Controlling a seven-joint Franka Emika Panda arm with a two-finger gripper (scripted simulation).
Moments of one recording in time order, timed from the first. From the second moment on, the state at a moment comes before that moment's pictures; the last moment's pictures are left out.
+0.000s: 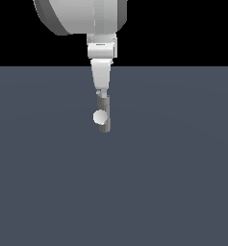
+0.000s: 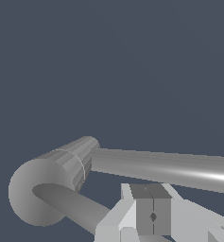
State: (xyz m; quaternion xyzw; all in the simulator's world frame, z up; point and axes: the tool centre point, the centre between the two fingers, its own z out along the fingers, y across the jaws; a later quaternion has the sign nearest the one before) arm 0.033 0.032 0.197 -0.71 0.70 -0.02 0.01
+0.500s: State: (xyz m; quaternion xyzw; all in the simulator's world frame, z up) arm 0.050 0.043 0.197 -0.70 0.71 -0.01 0.00
